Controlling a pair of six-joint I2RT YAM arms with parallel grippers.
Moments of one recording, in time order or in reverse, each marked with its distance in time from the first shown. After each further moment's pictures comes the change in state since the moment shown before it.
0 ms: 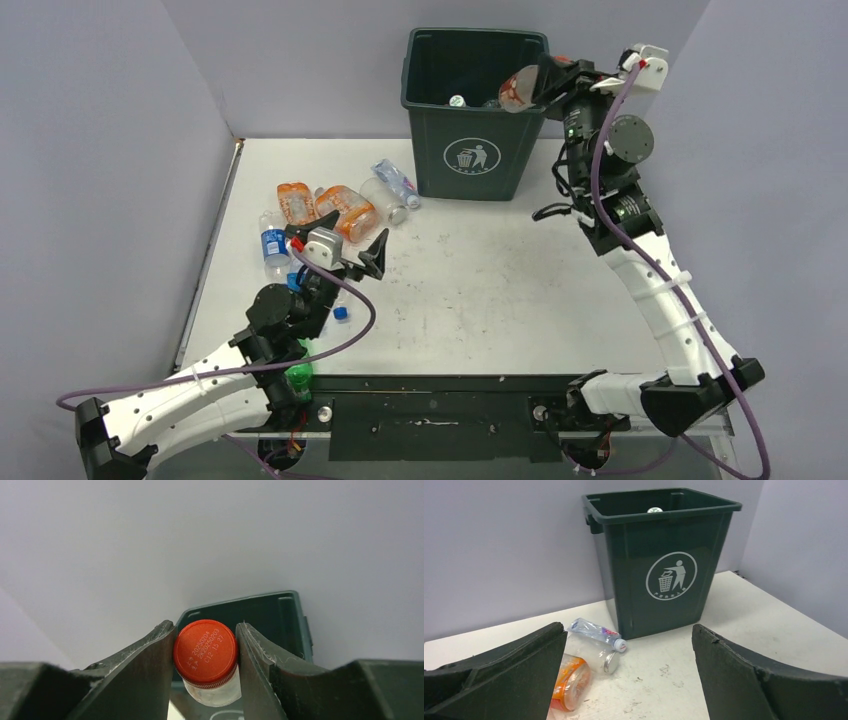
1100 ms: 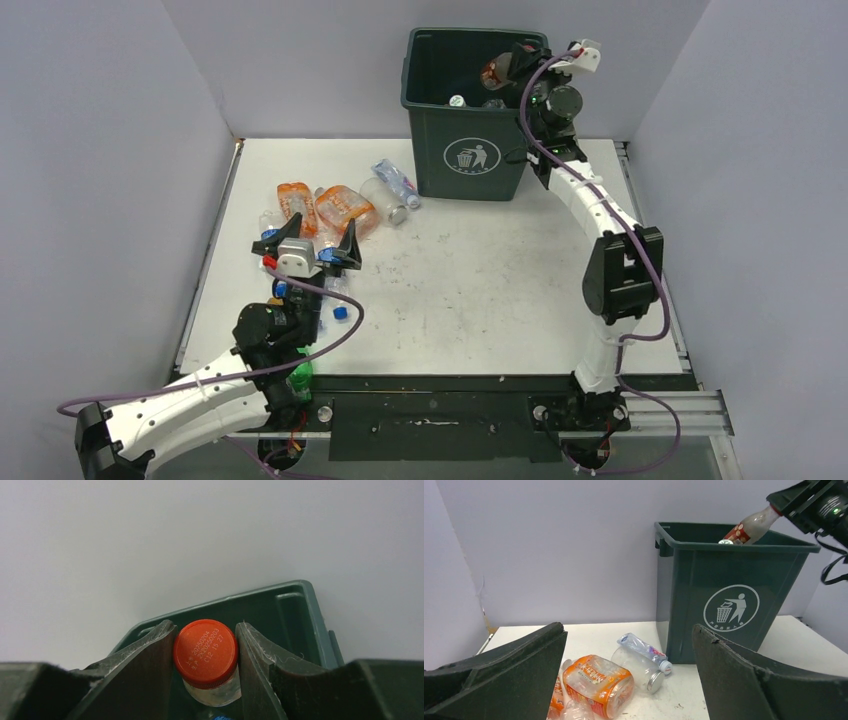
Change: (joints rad) left arm 0.000 -0.060 -0.117 0.274 -0.241 0.172; right arm -0.275 0.644 0.124 0.509 -0.221 0.221
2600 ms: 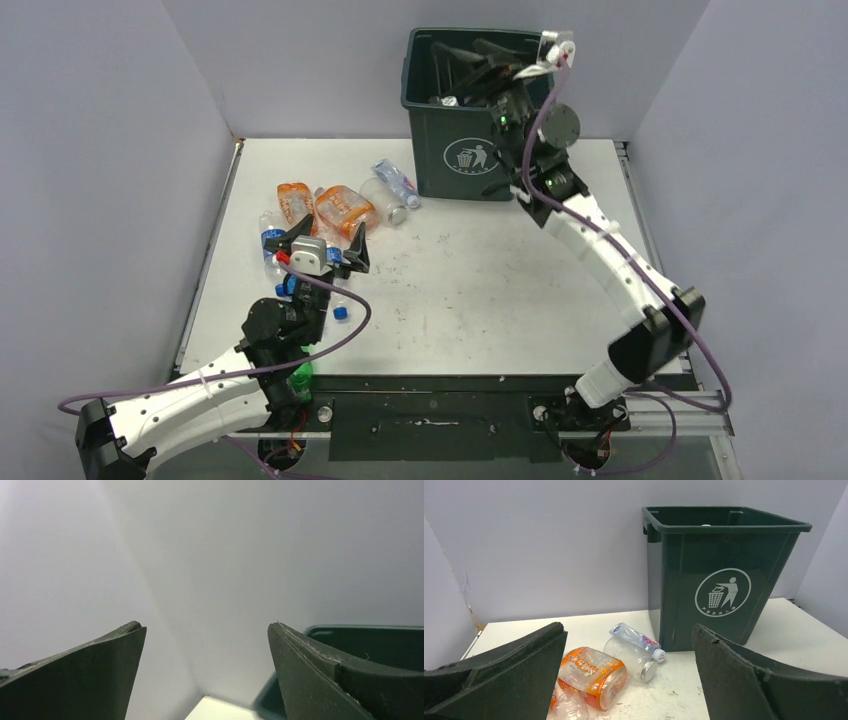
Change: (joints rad) left arm 0.002 0.023 -0.005 -0.026 0.034 -0.035; right arm 0.258 -0.213 0.075 -0.134 -0.095 -0.012
